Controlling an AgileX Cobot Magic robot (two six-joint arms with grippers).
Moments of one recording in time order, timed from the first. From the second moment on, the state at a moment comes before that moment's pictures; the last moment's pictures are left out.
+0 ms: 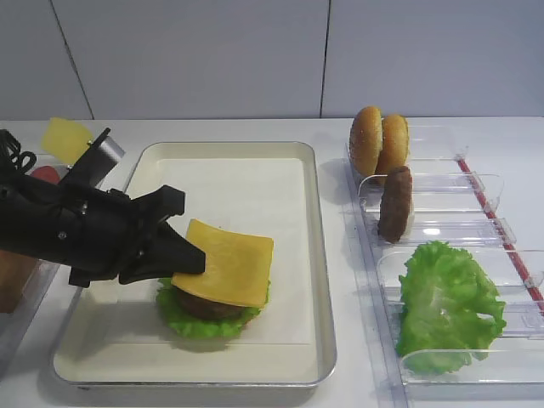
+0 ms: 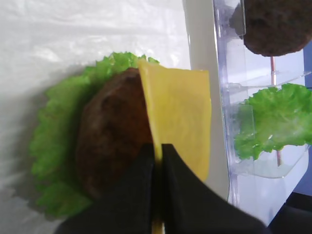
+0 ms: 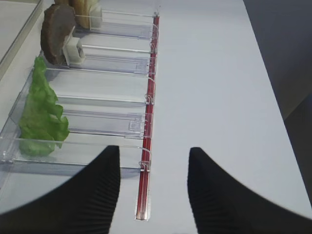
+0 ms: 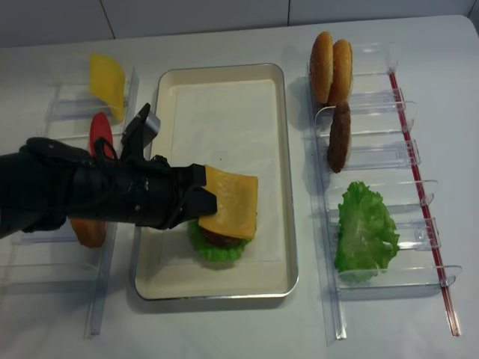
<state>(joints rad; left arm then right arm) -0.25 1.53 -0.68 -1.34 0.75 0.80 -0.05 -0.02 -0.47 0.11 1.14 -0.10</state>
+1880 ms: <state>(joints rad) -0.25 1.53 -0.91 -0.72 0.84 0.30 -0.05 -0.02 -0.47 0.11 1.13 -0.10</state>
